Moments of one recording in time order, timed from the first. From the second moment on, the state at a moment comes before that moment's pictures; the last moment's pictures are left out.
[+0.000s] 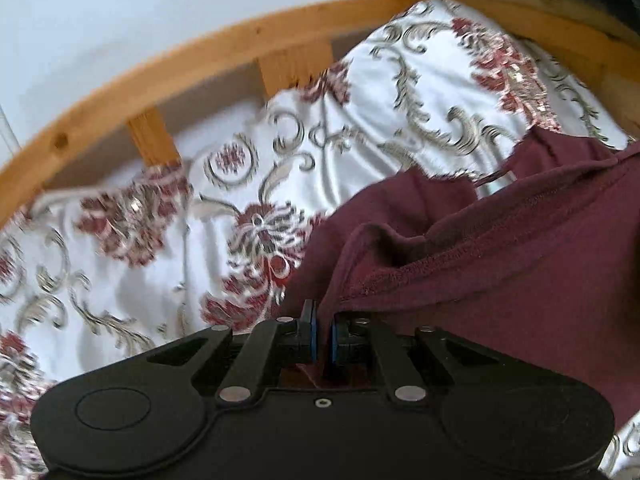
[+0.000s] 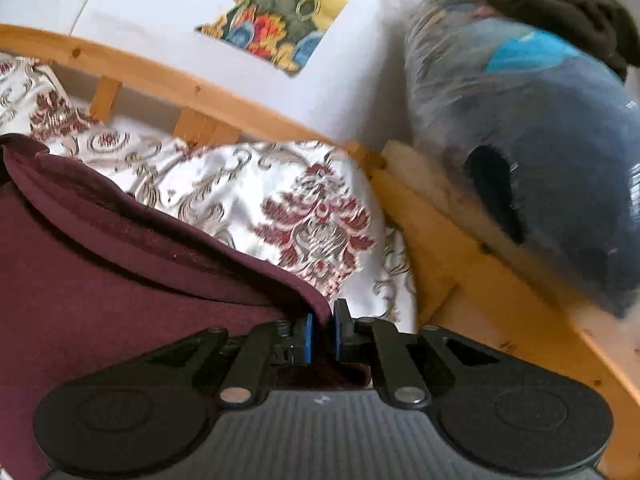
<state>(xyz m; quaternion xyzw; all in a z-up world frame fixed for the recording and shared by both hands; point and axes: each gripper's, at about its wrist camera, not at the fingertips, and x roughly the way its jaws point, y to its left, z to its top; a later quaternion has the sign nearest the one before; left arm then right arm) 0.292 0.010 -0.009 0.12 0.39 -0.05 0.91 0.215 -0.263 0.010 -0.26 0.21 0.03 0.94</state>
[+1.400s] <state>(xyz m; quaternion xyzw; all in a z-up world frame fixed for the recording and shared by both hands) 0.250 0.007 -0.040 0.05 0.41 0.05 0.91 0.177 -0.354 -0.012 -0.23 0.31 -0.10 0.92</state>
